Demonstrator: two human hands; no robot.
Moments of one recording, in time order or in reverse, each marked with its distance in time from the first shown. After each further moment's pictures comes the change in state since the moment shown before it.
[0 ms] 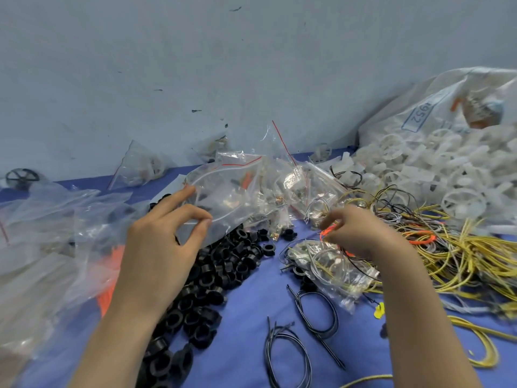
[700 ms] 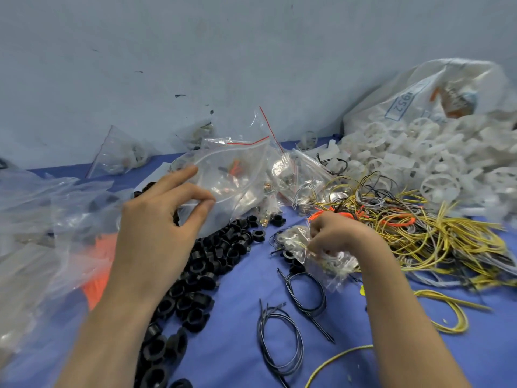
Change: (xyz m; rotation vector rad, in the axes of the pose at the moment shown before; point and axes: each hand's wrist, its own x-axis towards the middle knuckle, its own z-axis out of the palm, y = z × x) left_hand 0.001 0.006 -0.001 -0.100 -0.044 0.018; right_hand 0.007 0.012 0.024 -0.003 -0.257 0.088
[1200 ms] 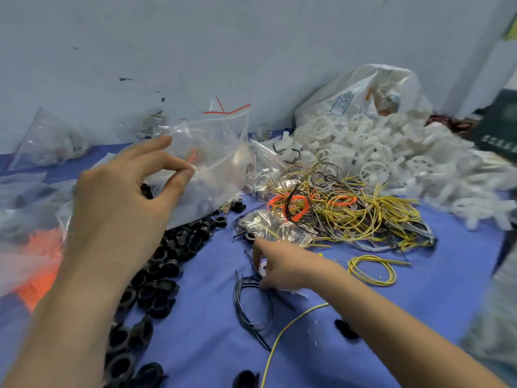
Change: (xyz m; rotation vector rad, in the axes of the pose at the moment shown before) left_hand 0.007 -0.006 0.005 -0.204 -0.006 0.125; right_hand -0.057 -0.009 0.063 -0.254 -0.075 -0.127
